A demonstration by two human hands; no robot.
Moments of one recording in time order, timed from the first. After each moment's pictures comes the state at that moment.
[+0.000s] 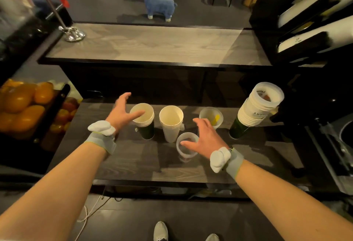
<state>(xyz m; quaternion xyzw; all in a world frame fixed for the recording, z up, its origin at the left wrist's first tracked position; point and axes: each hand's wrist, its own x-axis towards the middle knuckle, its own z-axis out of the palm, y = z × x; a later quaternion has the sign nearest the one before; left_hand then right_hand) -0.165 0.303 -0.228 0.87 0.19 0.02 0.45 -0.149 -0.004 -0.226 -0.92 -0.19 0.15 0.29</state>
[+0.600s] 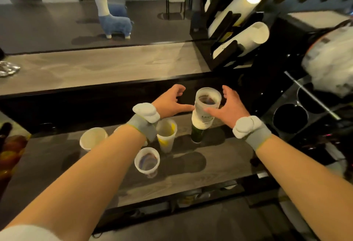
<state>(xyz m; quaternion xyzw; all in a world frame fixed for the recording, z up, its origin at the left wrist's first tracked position) -0.054 0.038 -0.134 0.89 -0.10 -0.10 0.44 -0.074 -0.182 -0.136 -0.92 0.02 0.00 0.38</state>
